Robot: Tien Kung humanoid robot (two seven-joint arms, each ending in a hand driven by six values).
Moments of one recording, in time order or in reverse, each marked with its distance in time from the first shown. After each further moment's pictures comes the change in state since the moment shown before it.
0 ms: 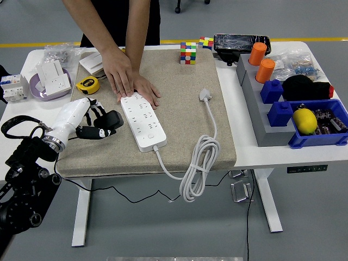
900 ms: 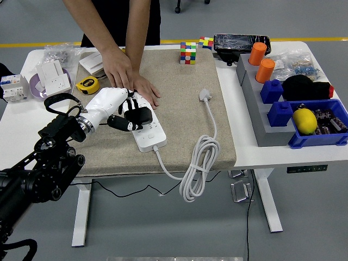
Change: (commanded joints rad) left arm -0.256 -0.013 0.248 0.298 0.000 0.066 -0.075; right arm 0.009 -0.002 -0.011 -0.001 0.003 -0.002 -0.005
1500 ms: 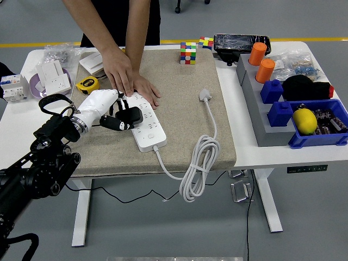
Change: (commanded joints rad) left arm -0.021 -0.003 -0.041 0.094 0.000 0.012 -0.007; right arm 0.001 0.000 -0.001 0.000 0.001 -0.001 0.000
